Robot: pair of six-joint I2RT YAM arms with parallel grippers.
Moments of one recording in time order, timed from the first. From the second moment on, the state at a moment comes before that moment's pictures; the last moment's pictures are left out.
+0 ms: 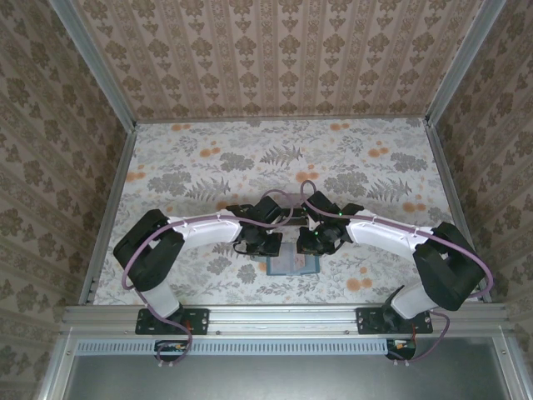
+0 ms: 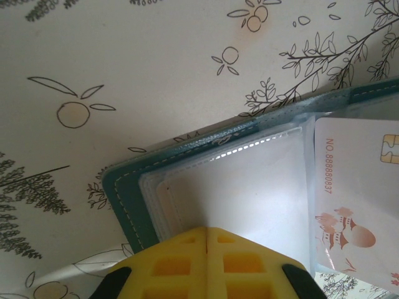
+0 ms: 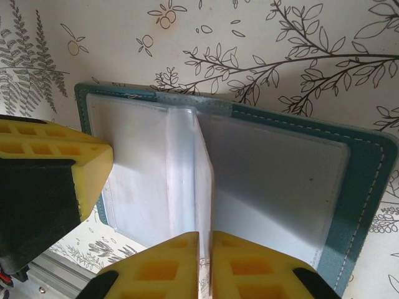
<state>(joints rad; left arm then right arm) -0.92 1.70 0.95 -0.51 0.25 -0.70 0.68 1.49 0.84 -0.58 -0.30 0.74</state>
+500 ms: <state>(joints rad) -0.92 1.66 0.95 -0.51 0.25 -0.70 0.67 1.45 0.89 -0.64 -0.28 0.73</state>
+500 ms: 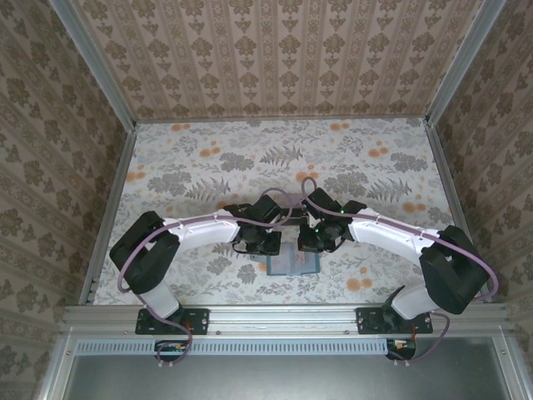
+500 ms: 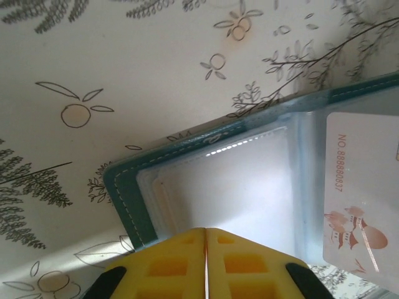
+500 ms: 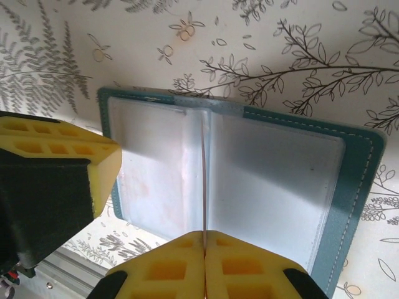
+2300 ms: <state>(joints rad) -0.64 1.18 0.61 -0.46 0.24 -0.72 0.59 2.01 1.87 -1.25 -0.03 -0.95</state>
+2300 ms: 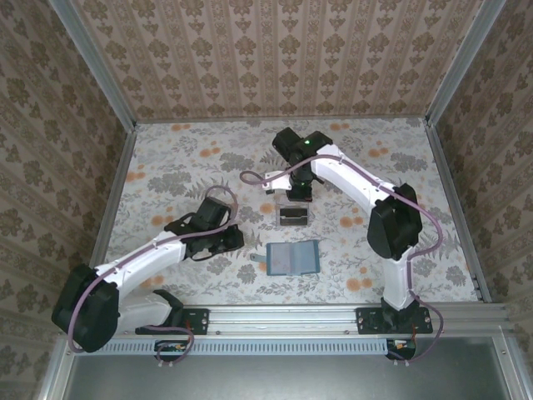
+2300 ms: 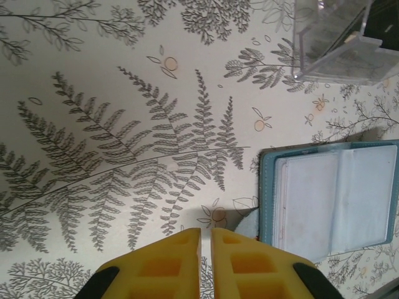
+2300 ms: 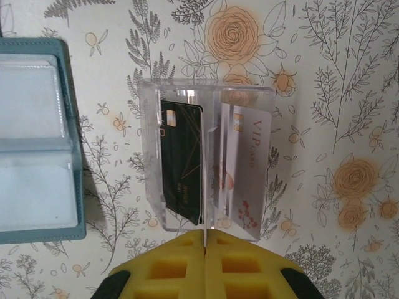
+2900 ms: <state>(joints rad) -0.57 1.16 0.60 -0.51 0.24 -0.69 0.57 2.19 2.05 -1.35 -0.04 -1.00</state>
